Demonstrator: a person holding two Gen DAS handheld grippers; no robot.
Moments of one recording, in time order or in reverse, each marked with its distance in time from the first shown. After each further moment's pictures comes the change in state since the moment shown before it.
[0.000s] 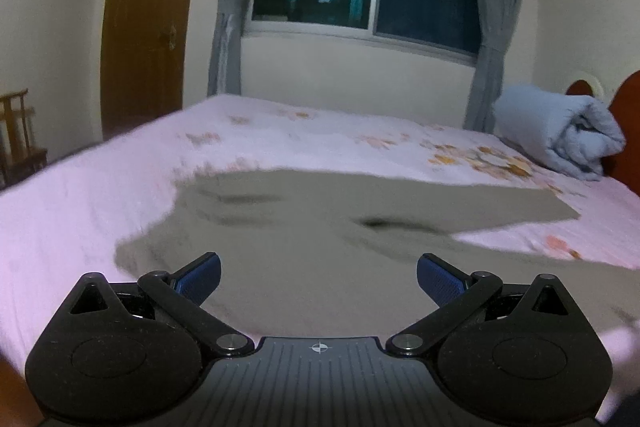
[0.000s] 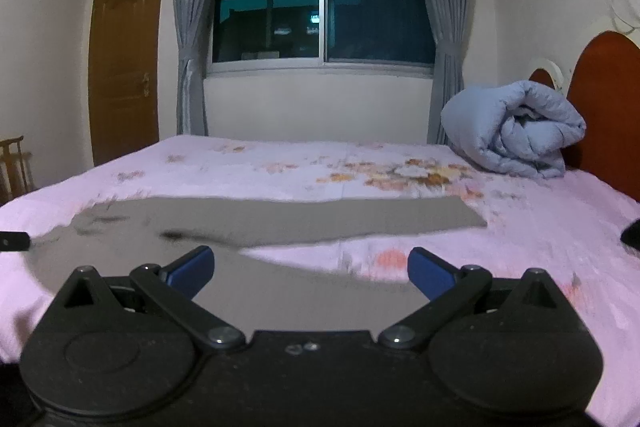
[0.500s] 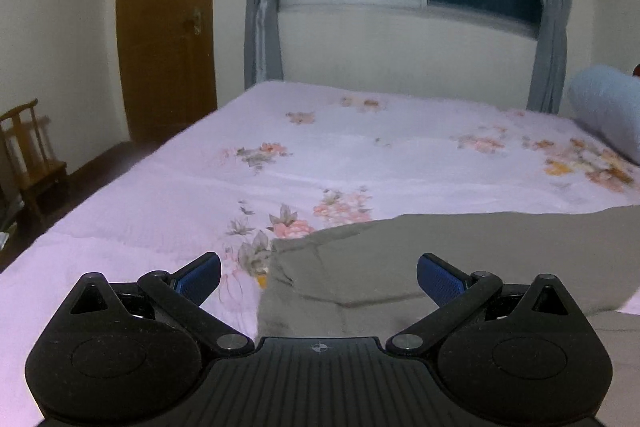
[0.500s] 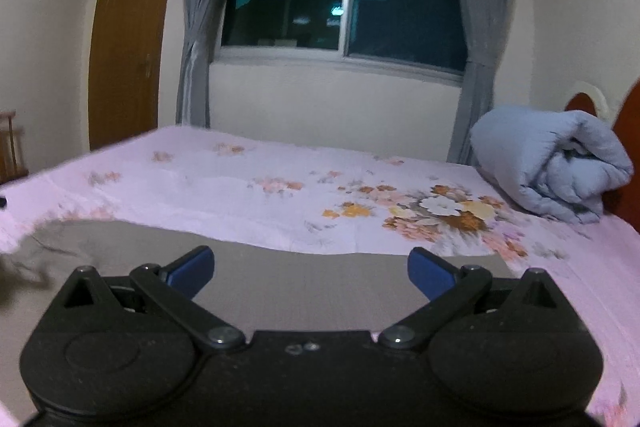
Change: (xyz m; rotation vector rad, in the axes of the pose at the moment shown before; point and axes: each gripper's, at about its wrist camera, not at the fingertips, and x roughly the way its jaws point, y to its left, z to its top) left arm 0.223 0.120 0.100 0.040 0.116 0.109; right arm 0.175 0.012 0.065 -0.111 0.046 0.023
